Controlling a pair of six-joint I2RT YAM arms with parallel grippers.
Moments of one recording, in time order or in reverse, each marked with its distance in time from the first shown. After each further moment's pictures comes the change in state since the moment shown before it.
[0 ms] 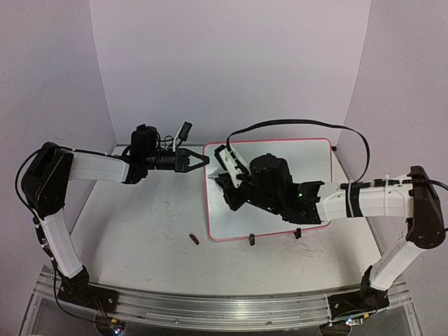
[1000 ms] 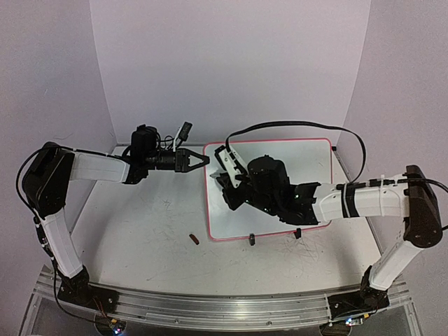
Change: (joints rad) left arm 0.000 0.007 0.000 0.015 0.001 -0.007; right arm 0.000 0.027 0.000 0.024 0.054 -0.006
